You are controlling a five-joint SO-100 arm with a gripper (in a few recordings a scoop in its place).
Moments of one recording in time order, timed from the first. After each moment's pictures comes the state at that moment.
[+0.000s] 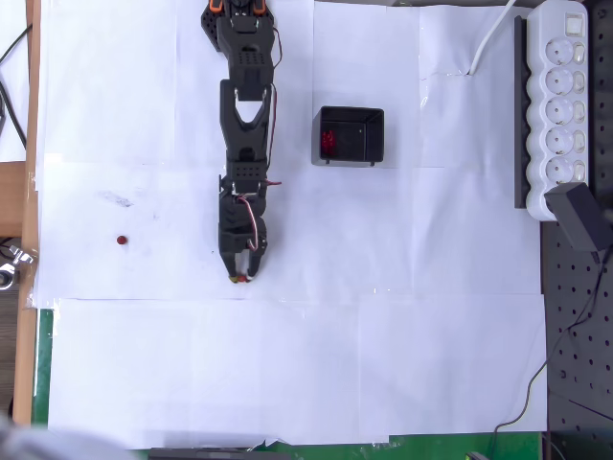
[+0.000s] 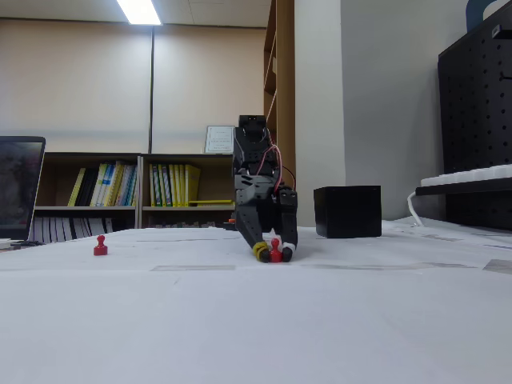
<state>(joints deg) -1.7 125.3 101.7 13.3 -95.7</state>
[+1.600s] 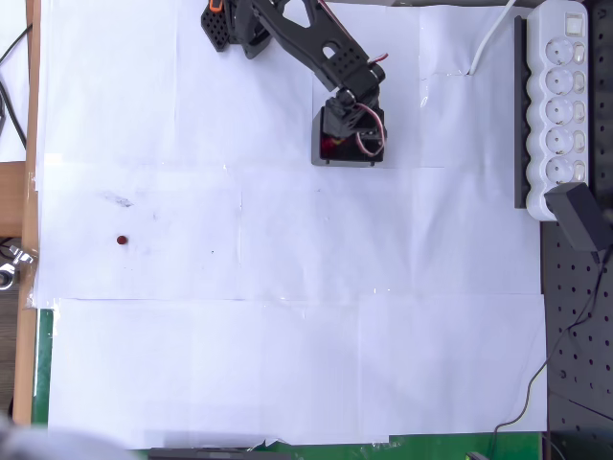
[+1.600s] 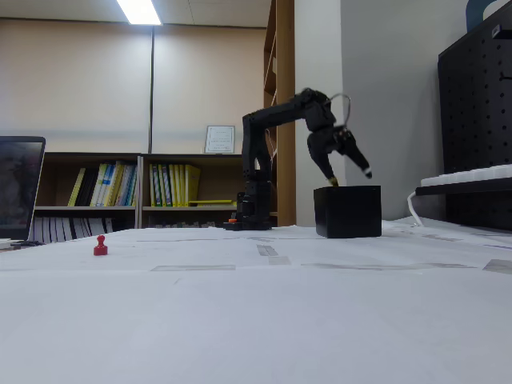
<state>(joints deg) -31.8 72.0 98.3 83.1 -129.6</state>
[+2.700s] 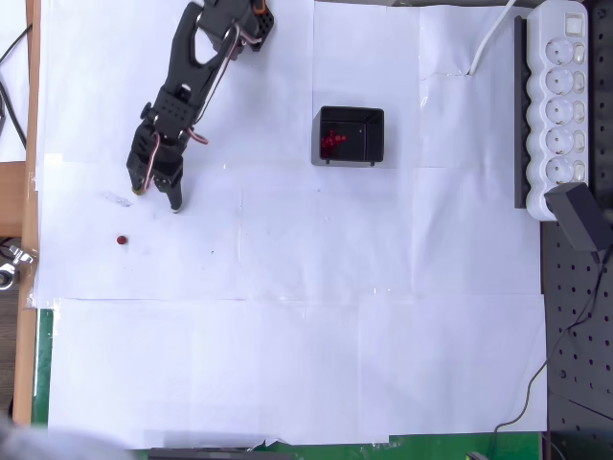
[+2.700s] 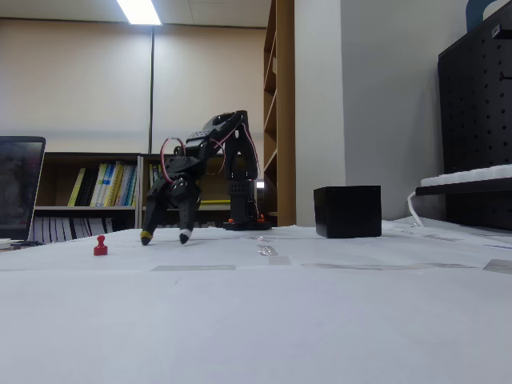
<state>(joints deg) 27.4 102.7 70.5 15.0 -88.2</state>
